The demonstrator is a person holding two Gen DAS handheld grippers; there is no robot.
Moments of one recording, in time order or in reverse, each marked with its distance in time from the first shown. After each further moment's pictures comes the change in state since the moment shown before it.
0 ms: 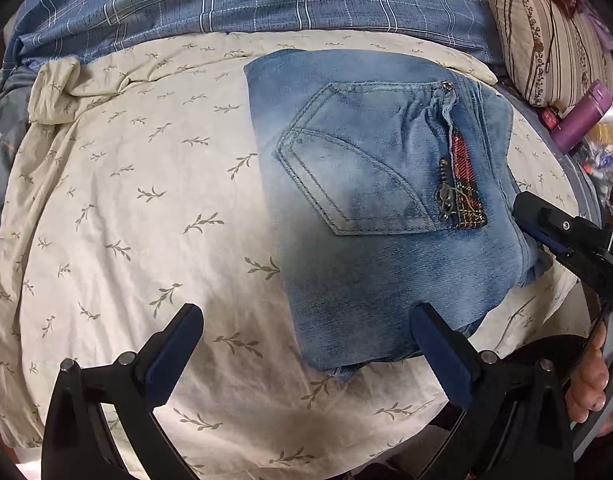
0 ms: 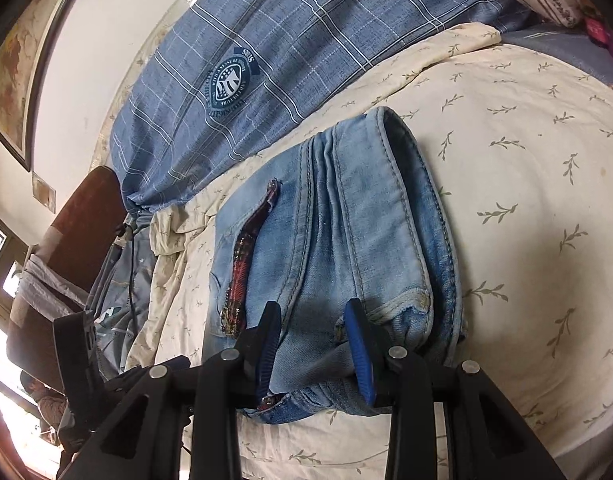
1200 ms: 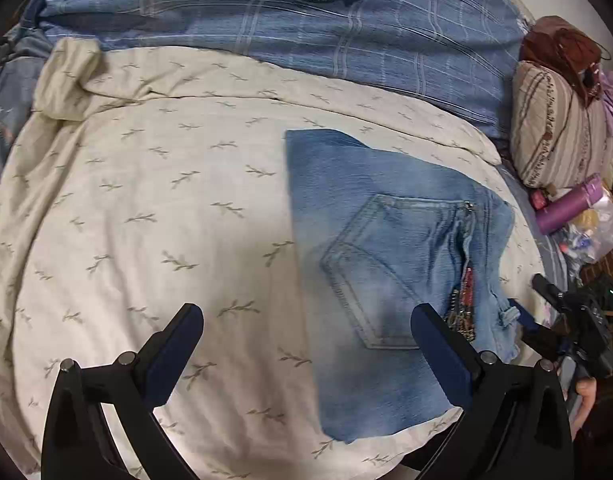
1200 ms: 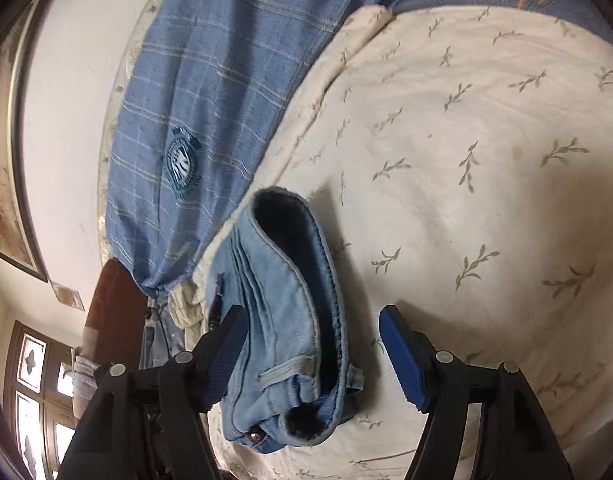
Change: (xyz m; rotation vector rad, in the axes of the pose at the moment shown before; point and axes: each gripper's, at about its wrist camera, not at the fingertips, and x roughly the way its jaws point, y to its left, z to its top) left arm -0.012 0.048 0.048 -0.163 -0.067 -0.153; right arm -0.024 -0.089 0.035 0.346 -0.026 0.108
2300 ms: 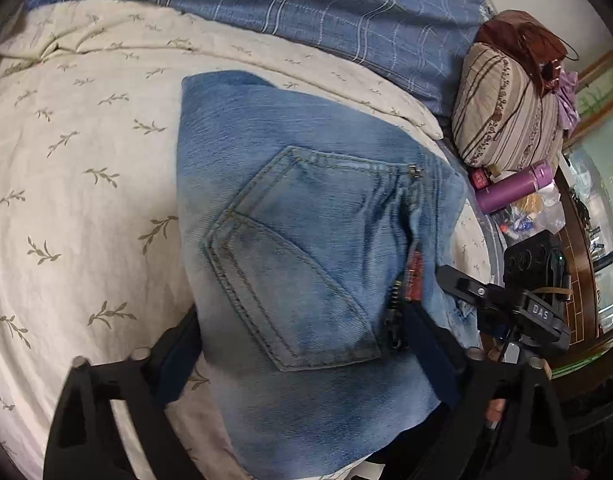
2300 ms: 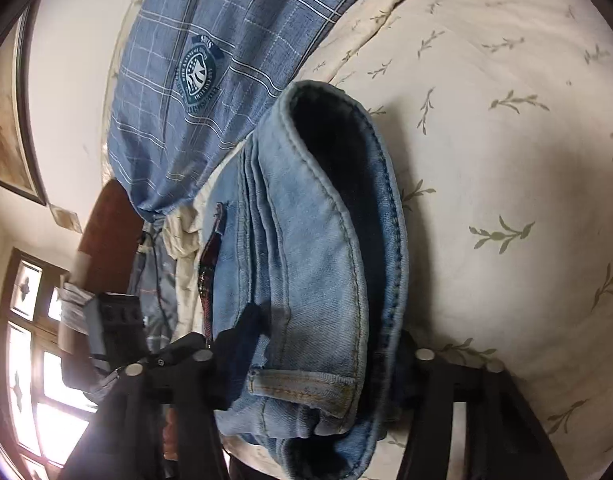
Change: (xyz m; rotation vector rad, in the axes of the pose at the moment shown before) left arm 0.046 -0.022 -0.004 0.016 0.091 -0.285; right arm 0.064 0.030 -0.009 -0.172 0.223 0.011
